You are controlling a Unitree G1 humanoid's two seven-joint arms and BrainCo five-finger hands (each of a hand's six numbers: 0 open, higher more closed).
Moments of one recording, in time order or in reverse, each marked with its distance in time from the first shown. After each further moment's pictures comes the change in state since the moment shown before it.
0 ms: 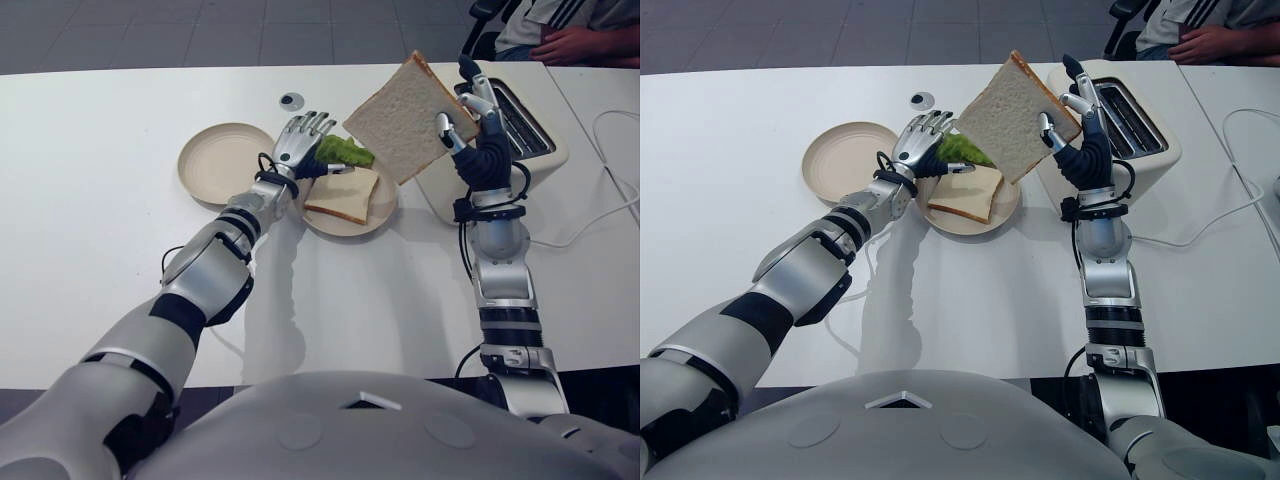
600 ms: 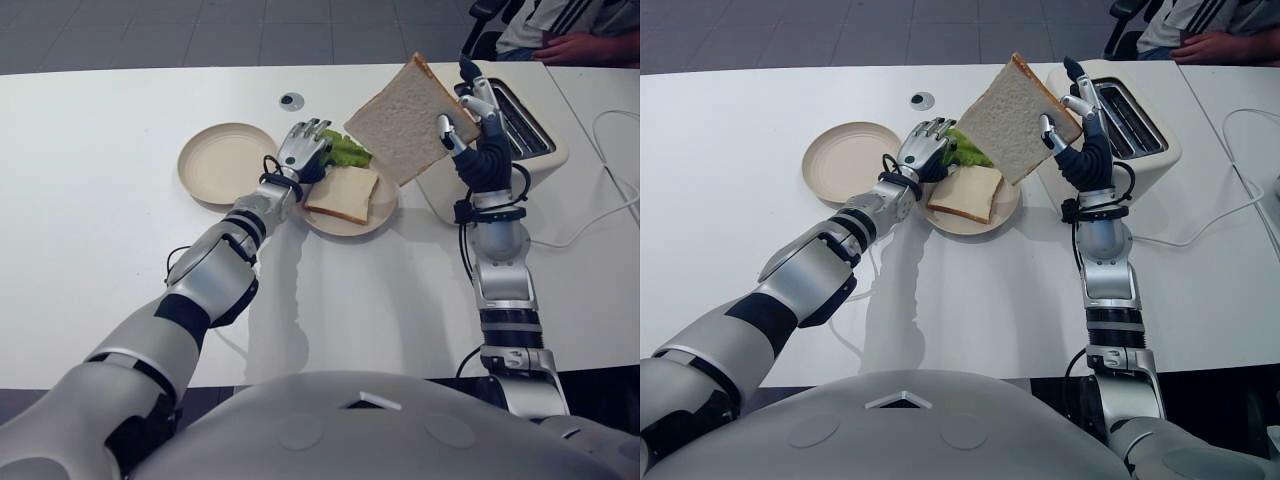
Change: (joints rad) left arm 0.000 -0.023 -0.018 0.009 0.010 0.047 -0.029; right arm 0.011 0.000 -0.002 0.000 0.000 -0.001 0.001
